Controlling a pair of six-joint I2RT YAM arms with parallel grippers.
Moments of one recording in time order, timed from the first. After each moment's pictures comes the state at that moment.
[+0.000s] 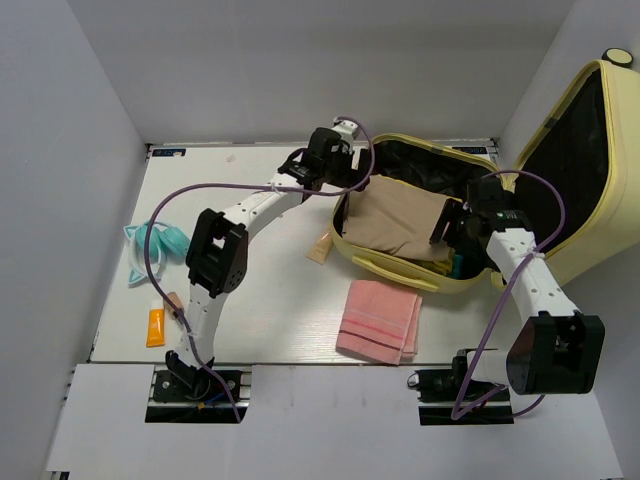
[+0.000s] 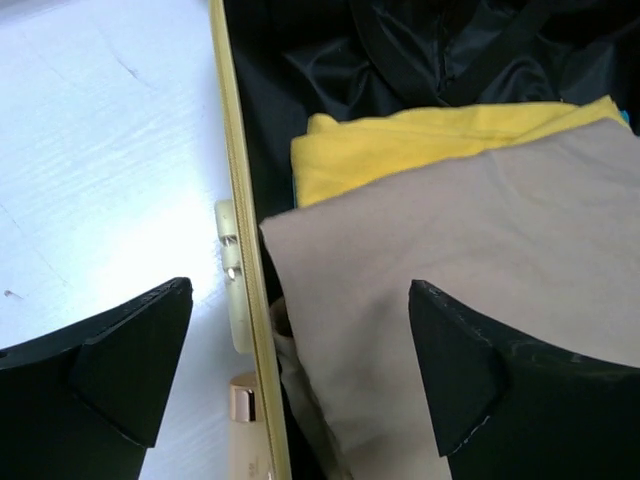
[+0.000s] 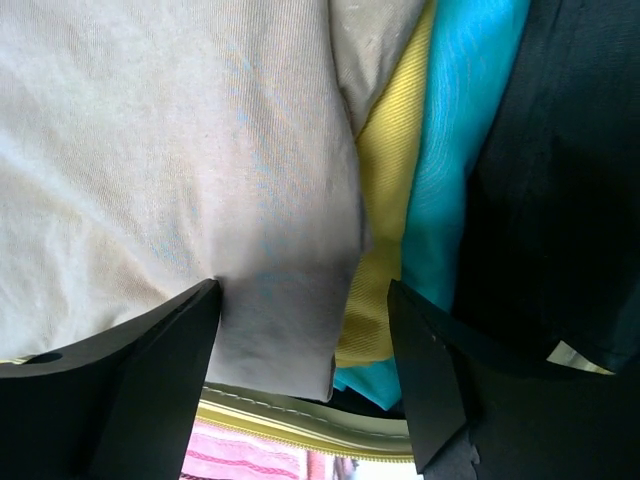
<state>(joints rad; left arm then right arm) -0.61 2.19 1.92 -0.22 0.09 -0.21 0.07 1.28 1.03 -0.74 -0.02 0.42</state>
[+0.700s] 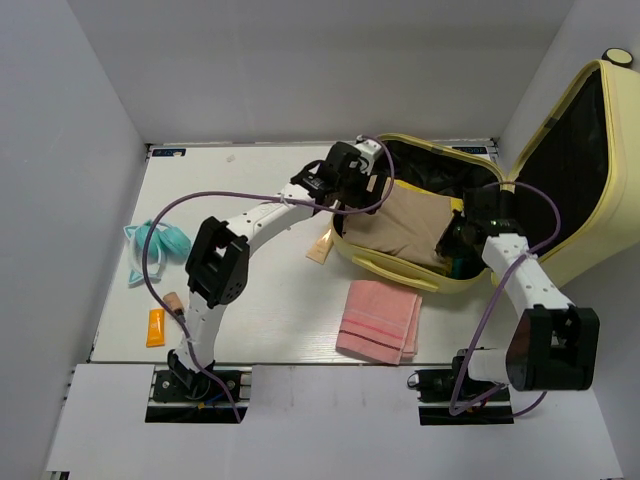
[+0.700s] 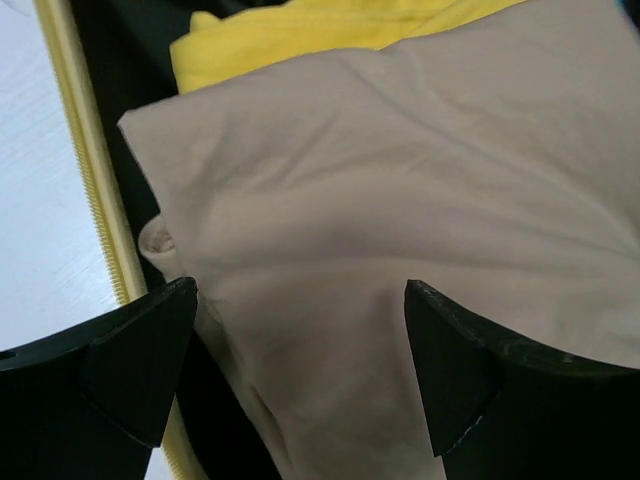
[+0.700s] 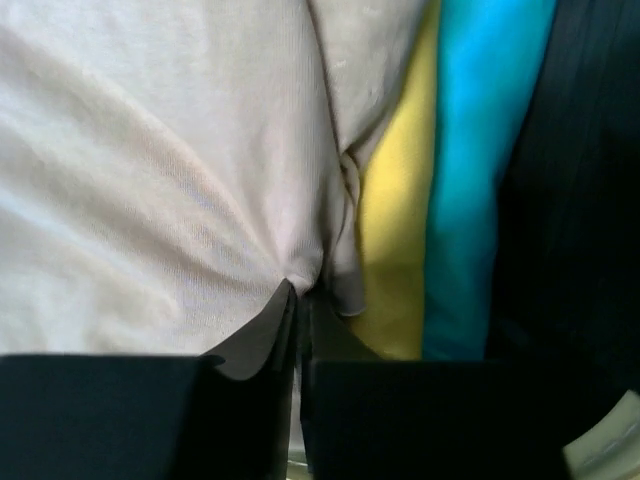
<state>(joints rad) -0.72 2.11 1.86 -0.34 0.08 -0.14 0.06 1.32 0.96 -0.63 -0.03 0.51</state>
